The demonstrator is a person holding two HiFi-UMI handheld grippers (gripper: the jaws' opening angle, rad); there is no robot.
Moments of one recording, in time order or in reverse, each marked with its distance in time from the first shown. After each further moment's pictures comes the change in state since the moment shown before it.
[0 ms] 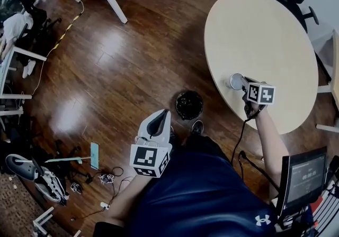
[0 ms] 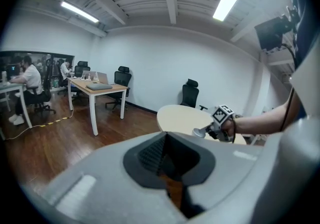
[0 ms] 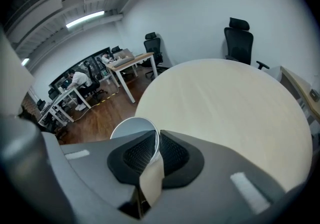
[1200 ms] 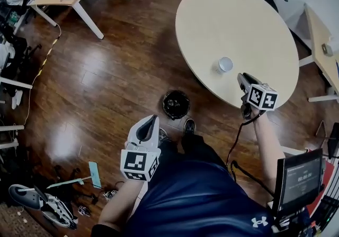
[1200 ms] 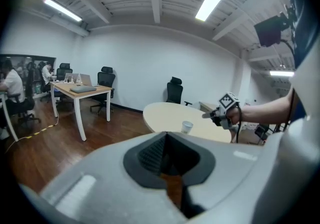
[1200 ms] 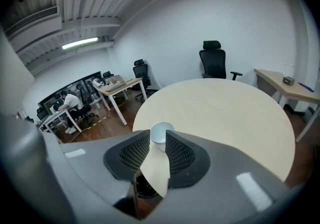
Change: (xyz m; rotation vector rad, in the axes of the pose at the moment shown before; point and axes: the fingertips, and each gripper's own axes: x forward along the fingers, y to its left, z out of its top) left arm -0.029 -0.017 -0.020 0.106 0.020 -0.152; right arm -0.123 -0.010 -0.007 0.123 -0.299 -0.100
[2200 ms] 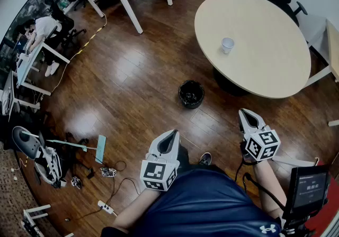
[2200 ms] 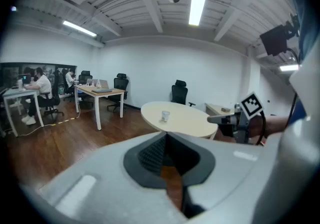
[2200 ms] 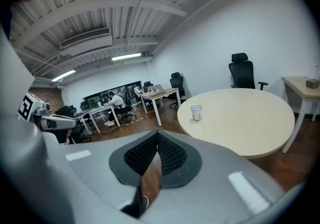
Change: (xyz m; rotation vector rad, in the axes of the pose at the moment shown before) left arm -0.131 -0.207 -0.096 -0.061 -0.059 0.174; right arm -0.235 0.068 -0.138 -0.184 -0.157 0.361
